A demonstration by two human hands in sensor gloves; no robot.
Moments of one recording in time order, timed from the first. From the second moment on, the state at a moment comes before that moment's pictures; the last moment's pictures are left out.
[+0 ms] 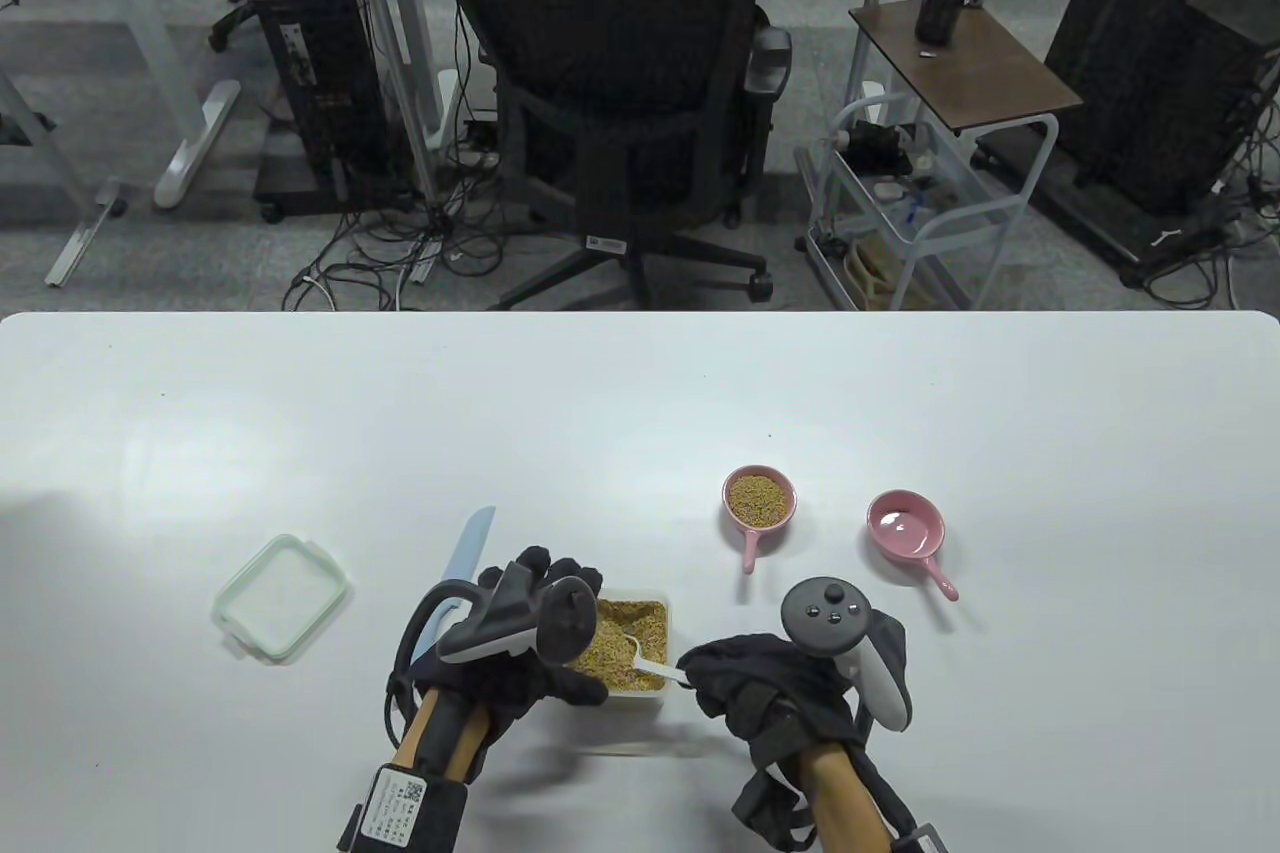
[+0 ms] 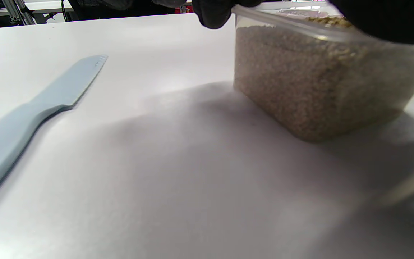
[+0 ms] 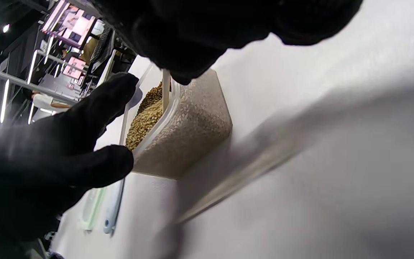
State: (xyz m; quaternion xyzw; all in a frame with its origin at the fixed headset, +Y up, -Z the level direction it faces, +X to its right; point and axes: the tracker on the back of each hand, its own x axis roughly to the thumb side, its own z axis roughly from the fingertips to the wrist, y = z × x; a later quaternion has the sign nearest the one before) left_hand -0.129 -0.734 -0.313 -0.20 -0.21 -0.05 0.95; right_hand 0.127 -0.754 -0.285 0.00 0.27 0.85 0.46
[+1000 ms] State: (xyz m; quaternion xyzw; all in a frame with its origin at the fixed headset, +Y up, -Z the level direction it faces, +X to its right) left_hand -0.132 -0.736 -0.313 -0.21 -0.21 -0.03 0.95; right_hand 0.149 -0.756 -0.287 -0.01 0.26 0.80 0.54
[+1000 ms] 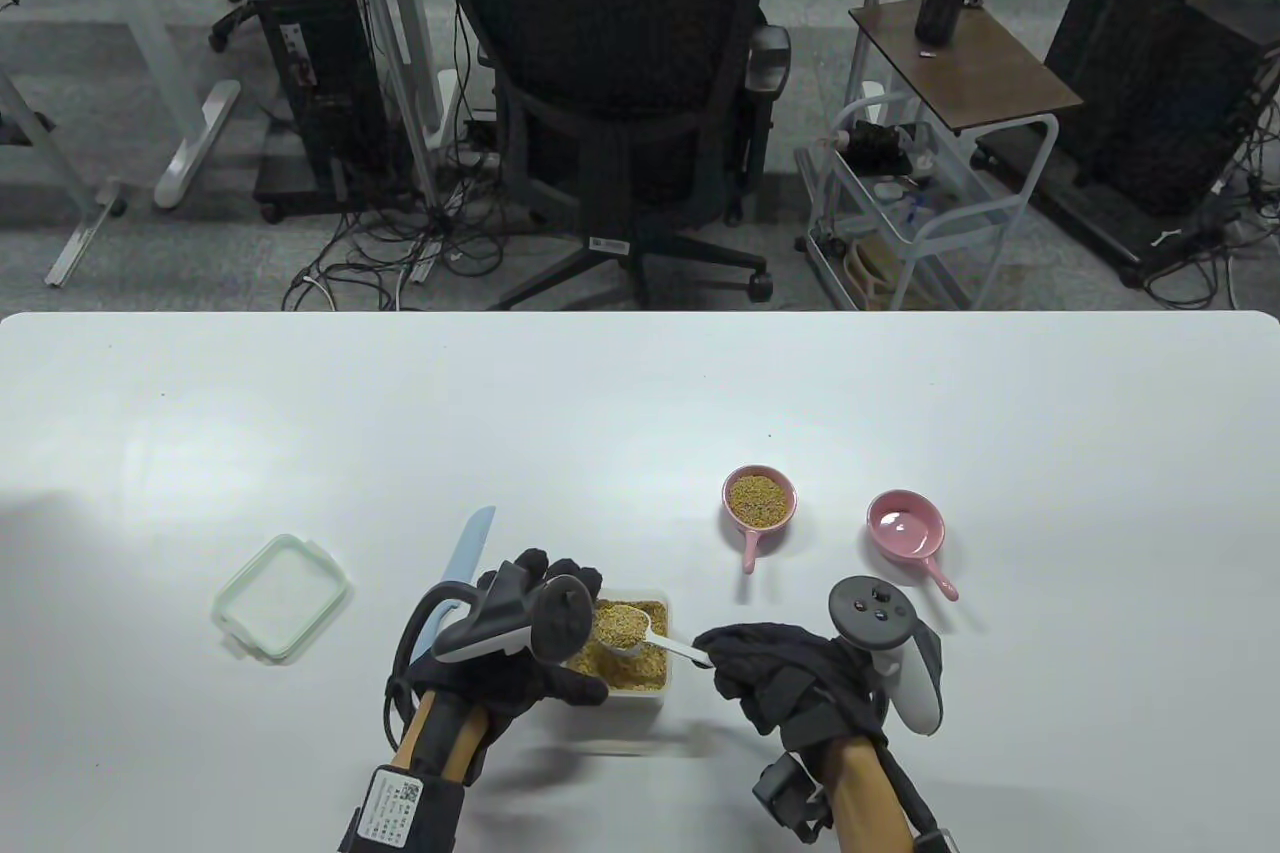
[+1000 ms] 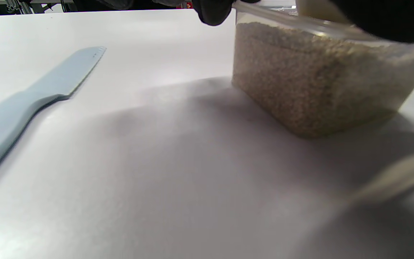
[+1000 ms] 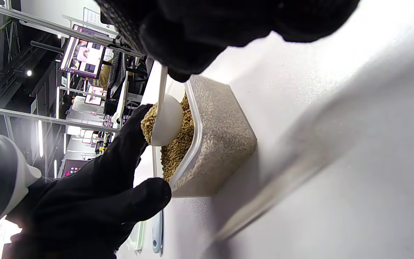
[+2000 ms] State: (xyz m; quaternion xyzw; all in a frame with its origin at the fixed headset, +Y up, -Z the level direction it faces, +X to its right) left_hand -0.218 -0.735 -0.293 -0.11 0.02 -0.05 0.99; right_hand 0.149 -0.755 -0.289 0.00 0.24 0.80 0.54
